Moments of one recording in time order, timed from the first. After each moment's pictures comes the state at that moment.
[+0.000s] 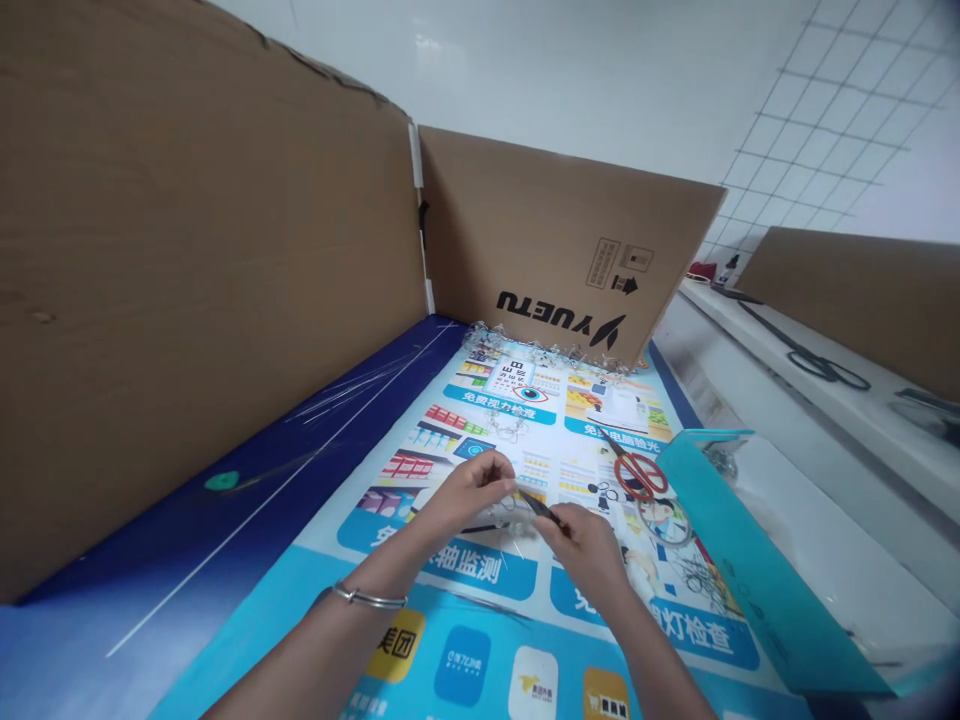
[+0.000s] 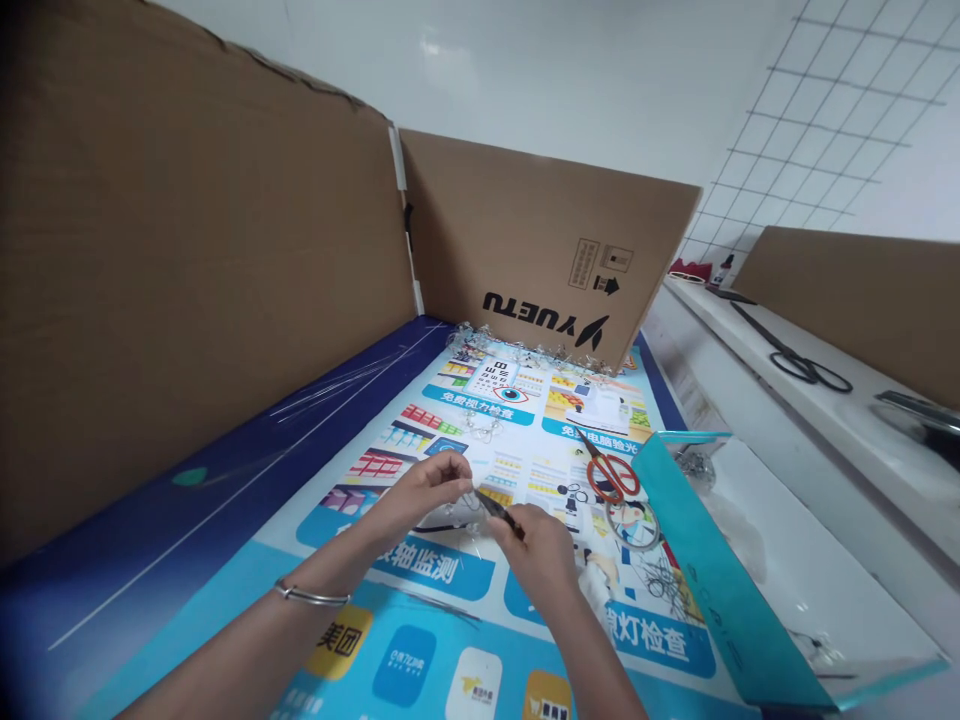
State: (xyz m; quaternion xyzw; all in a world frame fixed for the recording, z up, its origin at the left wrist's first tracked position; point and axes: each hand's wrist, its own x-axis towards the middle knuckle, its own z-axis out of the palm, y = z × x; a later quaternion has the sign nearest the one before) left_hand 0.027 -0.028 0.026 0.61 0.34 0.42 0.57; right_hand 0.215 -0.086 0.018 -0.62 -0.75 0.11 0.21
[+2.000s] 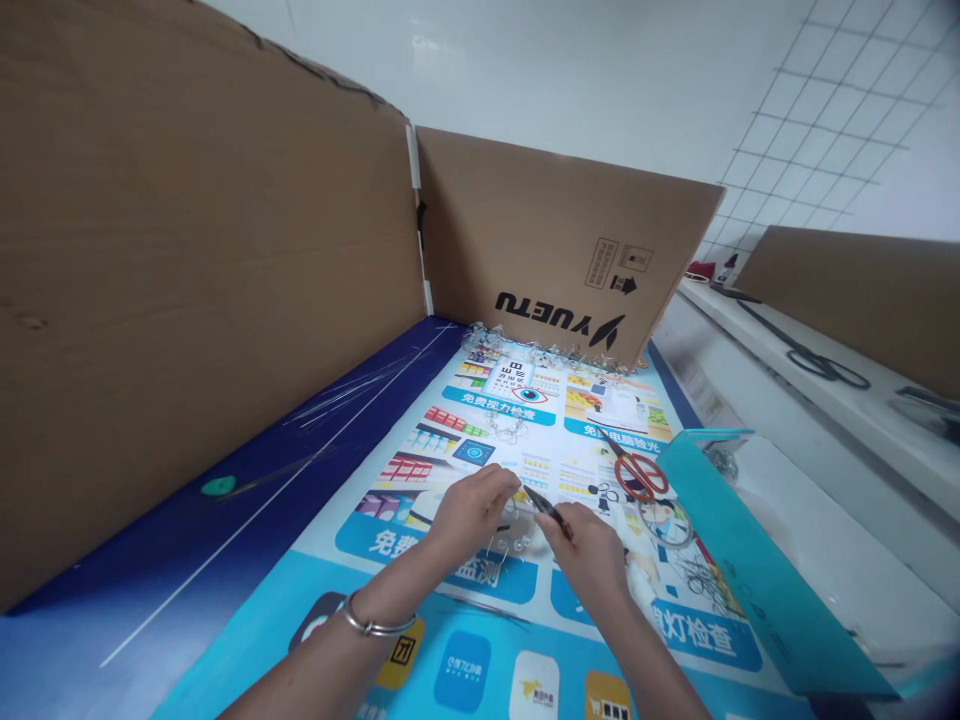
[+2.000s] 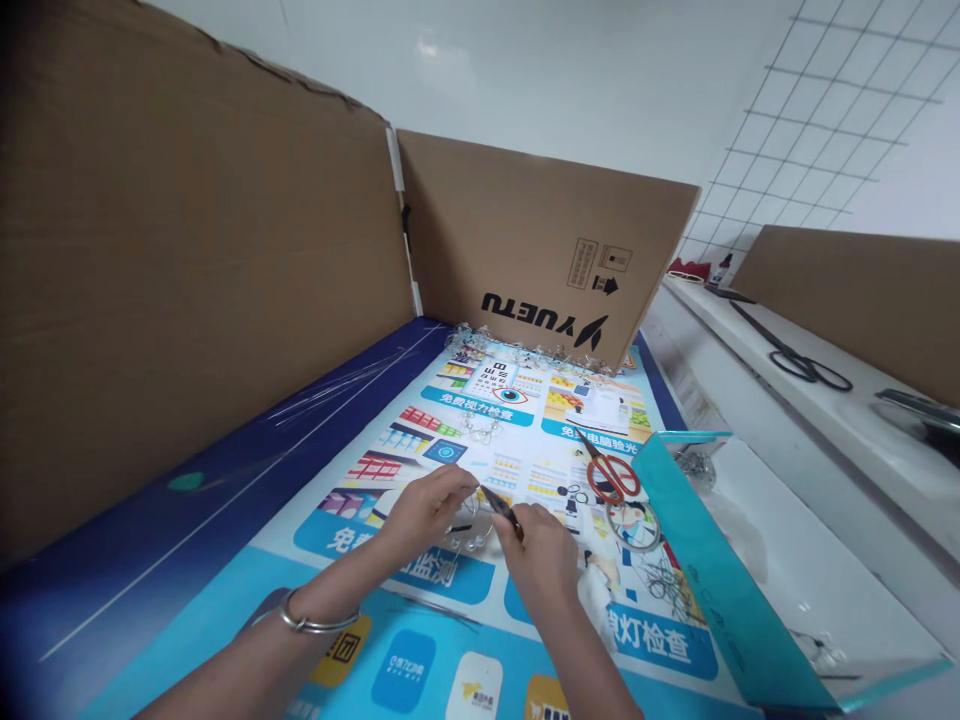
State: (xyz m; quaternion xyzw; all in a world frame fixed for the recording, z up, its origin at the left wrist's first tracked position) left_hand 0.031 -0.034 0.013 0.81 0.41 0.36 0.20; right_hand 0.211 -0.088 0.014 -0.67 -0.71 0.06 0.21
